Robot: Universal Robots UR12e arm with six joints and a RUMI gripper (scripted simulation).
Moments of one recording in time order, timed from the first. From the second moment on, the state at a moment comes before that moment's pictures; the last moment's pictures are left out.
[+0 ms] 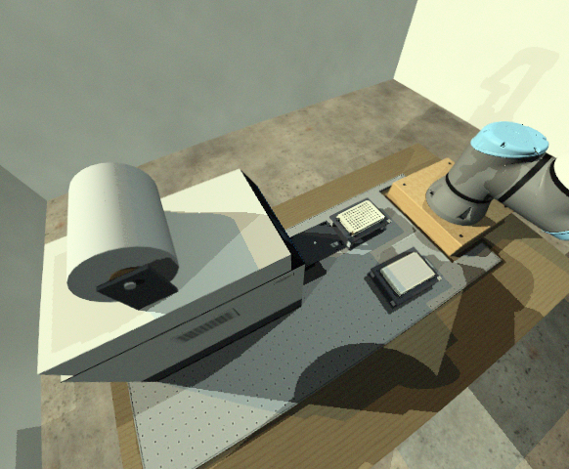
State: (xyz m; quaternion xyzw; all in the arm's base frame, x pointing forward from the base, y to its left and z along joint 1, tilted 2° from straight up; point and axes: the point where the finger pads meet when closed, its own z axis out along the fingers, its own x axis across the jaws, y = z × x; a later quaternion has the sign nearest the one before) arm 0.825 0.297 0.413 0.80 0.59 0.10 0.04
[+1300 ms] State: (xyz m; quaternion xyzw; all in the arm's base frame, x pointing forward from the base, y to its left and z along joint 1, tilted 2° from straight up) arm 0.766 0.285 0.540 0.80 0.59 0.07 0.02
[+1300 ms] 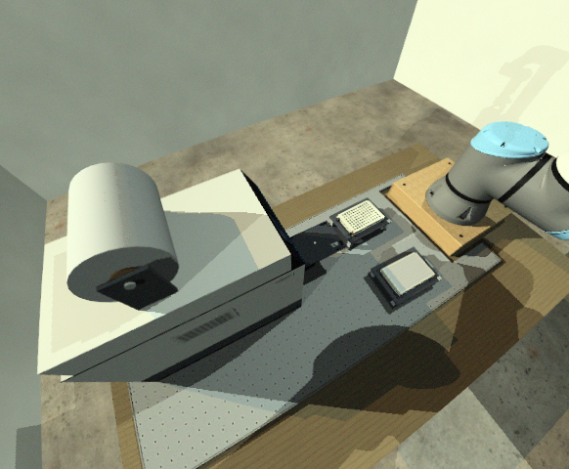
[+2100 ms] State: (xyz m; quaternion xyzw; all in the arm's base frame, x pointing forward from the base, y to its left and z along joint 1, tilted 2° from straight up) arm 0.715 0.276 0.613 0.81 0.59 0.05 0.02
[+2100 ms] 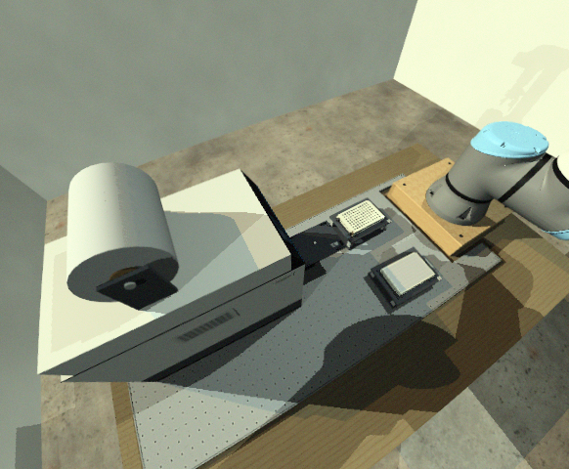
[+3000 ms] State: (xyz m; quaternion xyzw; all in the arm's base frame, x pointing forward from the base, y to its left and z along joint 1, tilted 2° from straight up) arm 0.651 0.266 0.688 0.81 0.59 0.02 0.01
